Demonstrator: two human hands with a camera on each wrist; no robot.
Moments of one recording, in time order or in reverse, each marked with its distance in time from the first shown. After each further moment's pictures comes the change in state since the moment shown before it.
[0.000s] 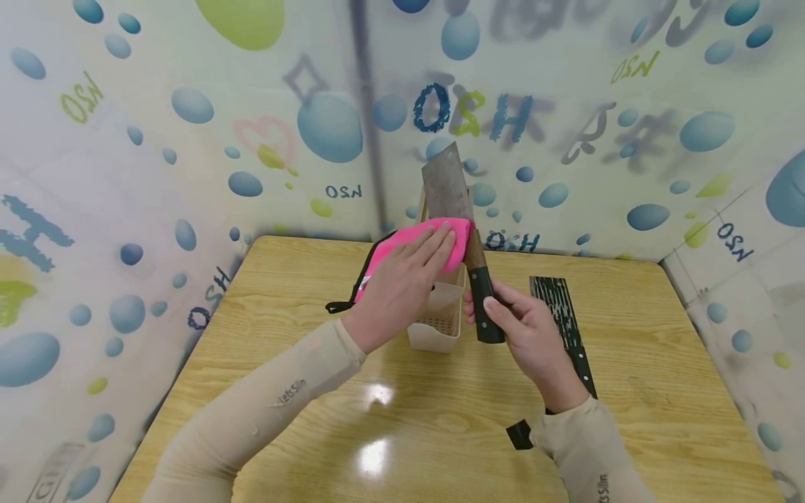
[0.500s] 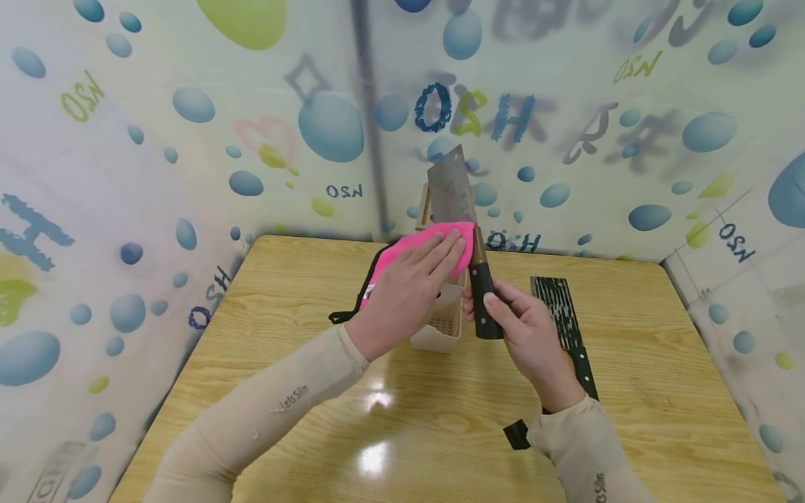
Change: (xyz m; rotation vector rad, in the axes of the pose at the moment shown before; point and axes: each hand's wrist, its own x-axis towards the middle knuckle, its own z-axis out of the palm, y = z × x) left_hand -0.003 0.007 0.002 -0.044 0.062 0.027; right_hand 0.003 0.000 0.005 0.038 0.041 0.021
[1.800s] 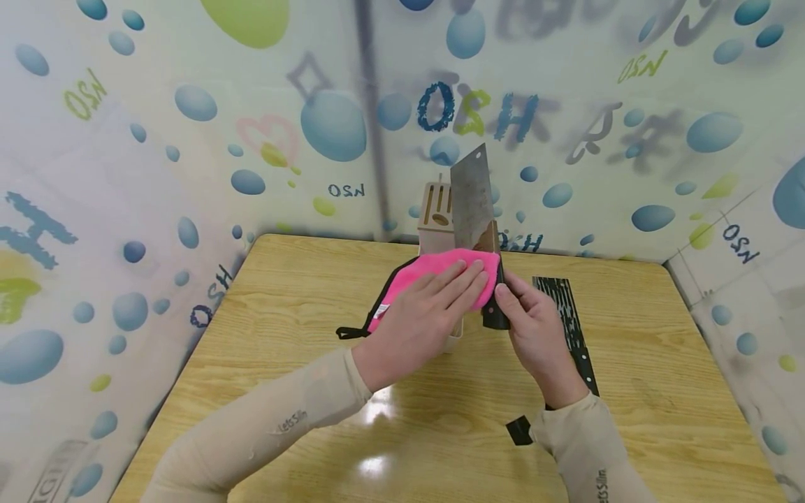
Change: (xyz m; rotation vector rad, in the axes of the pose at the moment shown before) left_hand -0.016 0.028 -0.007 -0.012 -0.033 0.117; right_hand 0.003 0.004 -0.001 0.048 0.089 -0.094
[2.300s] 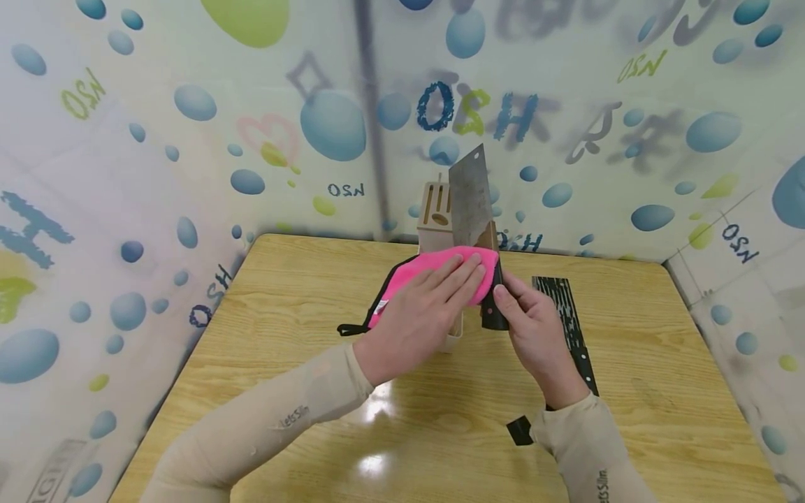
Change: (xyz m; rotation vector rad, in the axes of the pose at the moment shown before) left_hand 0.004 -0.003 0.001 0.029 -0.002 -0.005; right_hand -0.001 -0.001 -0.001 -0.057 -0.005 0.012
